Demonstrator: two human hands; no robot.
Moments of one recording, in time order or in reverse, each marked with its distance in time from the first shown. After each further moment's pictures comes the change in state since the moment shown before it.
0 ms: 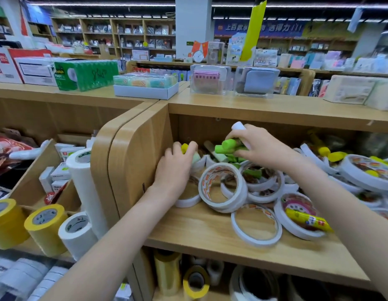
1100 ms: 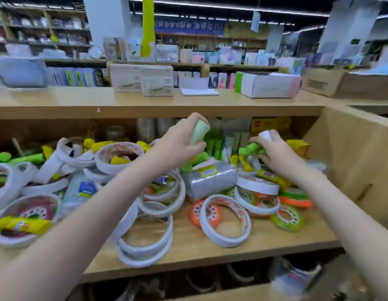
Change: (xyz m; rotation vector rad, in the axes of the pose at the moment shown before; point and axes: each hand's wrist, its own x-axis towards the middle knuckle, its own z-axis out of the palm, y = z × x) left_hand 0.066 0.481 -0.015 -0.784 -0.198 0.404; right_hand -0.327 0.420 -0.131 -0.247 0.164 0.492
